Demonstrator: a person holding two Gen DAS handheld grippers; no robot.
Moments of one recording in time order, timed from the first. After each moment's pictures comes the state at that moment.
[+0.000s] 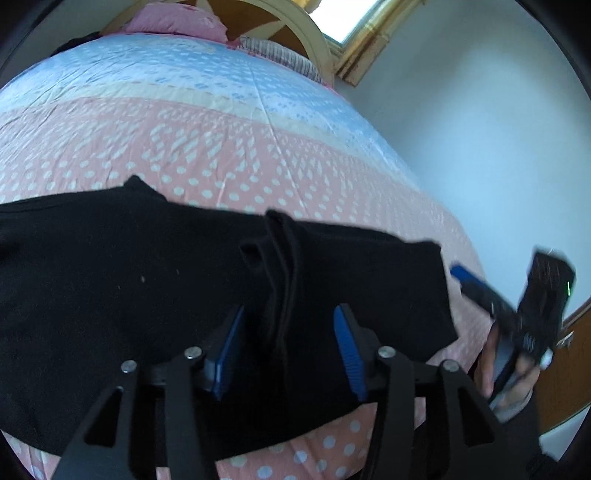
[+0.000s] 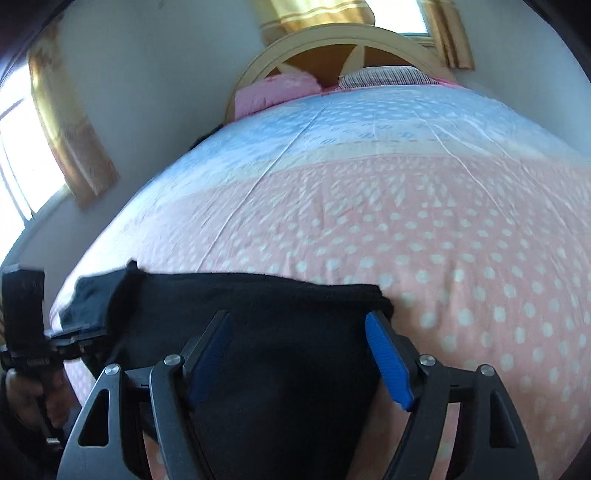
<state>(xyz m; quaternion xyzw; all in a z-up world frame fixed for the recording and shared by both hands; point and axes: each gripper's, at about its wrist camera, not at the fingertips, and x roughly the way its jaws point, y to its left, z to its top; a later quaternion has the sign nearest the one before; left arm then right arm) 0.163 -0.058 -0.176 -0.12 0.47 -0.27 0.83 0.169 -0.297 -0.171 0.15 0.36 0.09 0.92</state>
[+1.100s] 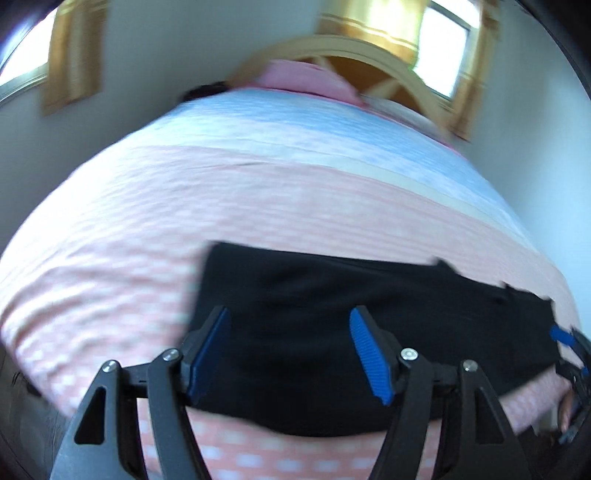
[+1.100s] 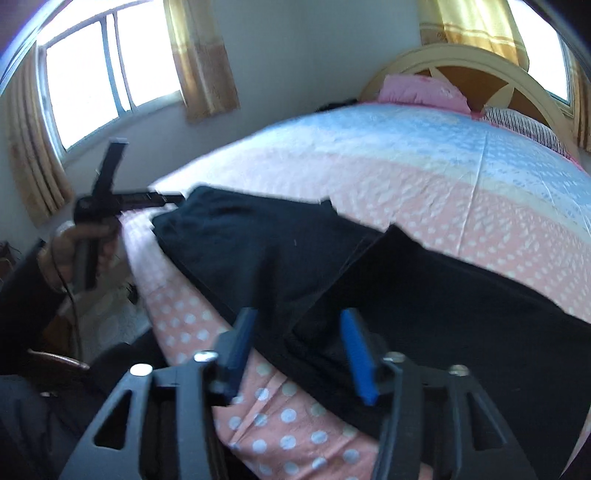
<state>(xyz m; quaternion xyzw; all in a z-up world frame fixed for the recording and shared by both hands) 0.144 0.177 -0.151 -0.09 0.39 -0.01 0.92 0.134 -0.076 -0.165 -0.03 0.37 0.27 0.89</state>
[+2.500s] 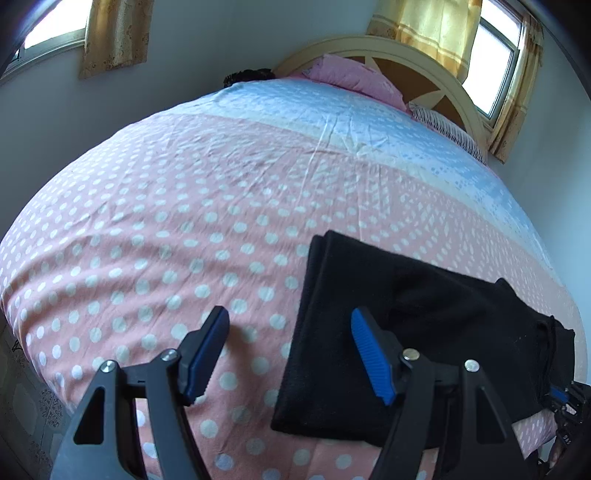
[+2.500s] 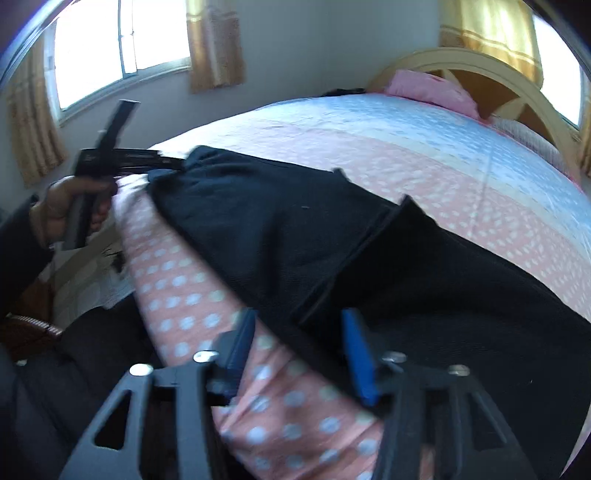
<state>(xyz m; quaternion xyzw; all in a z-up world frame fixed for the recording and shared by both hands) 0.156 0.228 -0.180 -0.13 0.40 0.04 0.90 0.119 -0.069 -0.173 -0.09 0.36 0.27 0.89</state>
